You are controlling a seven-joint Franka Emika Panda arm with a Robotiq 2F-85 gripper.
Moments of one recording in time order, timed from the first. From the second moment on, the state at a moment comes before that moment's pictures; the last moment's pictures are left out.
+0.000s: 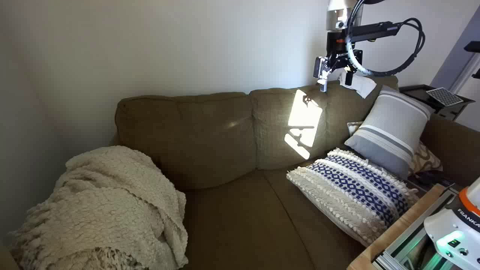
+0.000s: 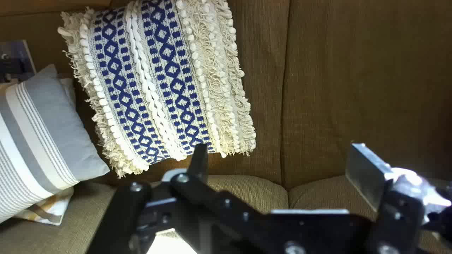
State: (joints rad) arm 0.04 -0.20 0.30 -2.07 -0.02 1.71 0.57
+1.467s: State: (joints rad) arm 0.04 0.32 0.09 -2.26 -0.09 2.39 0.31
